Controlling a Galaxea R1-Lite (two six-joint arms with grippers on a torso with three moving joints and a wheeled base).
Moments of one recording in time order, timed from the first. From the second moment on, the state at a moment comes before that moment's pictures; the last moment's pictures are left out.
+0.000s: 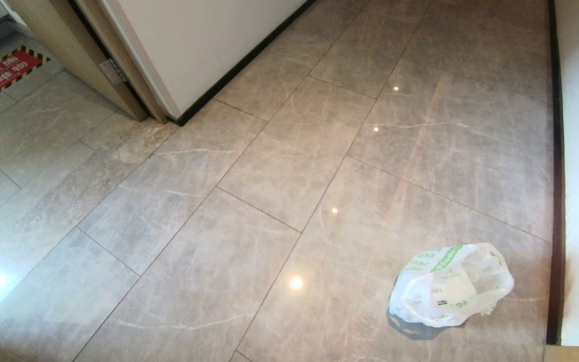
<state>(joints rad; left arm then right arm) 0.00 0.00 0.00 0.01 0.00 0.00 -0.10 0.67 -0.22 0.02 0.00 -0.15</state>
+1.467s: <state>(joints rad) 0.00 0.00 0.00 0.00 0.00 0.00 -0.01 0.00 0.00 0.00 0.00 -0.02</state>
